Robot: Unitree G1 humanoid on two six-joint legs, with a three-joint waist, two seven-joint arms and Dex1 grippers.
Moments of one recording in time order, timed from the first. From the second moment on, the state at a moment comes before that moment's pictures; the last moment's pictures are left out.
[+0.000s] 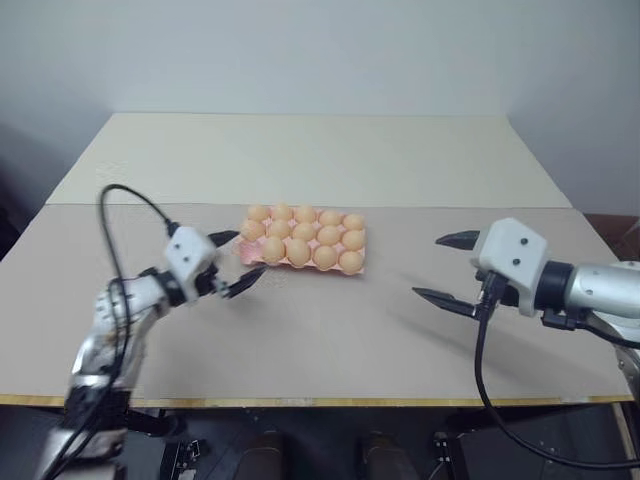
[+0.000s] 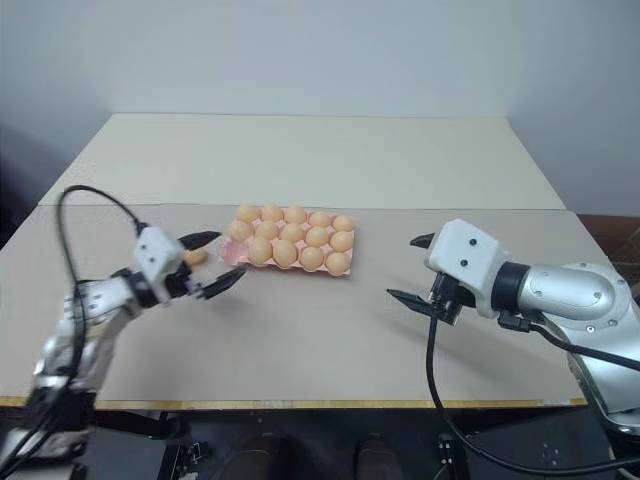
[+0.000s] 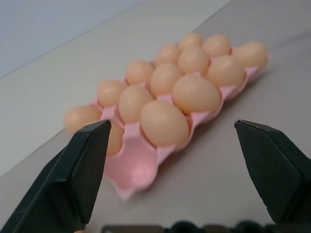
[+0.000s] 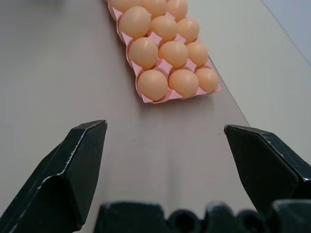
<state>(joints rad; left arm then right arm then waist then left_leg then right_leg) -0.16 0.71 0.19 -0.13 -0.32 0.15 -0.87 -0.28 -0.99 -0.18 -0.64 0.42 0.69 0.88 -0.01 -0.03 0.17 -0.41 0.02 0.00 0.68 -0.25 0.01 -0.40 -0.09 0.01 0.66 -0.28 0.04</state>
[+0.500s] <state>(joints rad) 0.12 0.82 0.50 -0.38 -0.36 0.30 -0.82 -0.35 -0.98 -0.16 -0.52 0.46 0.59 0.99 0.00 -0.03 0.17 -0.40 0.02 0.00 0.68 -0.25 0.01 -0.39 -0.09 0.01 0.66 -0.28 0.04</state>
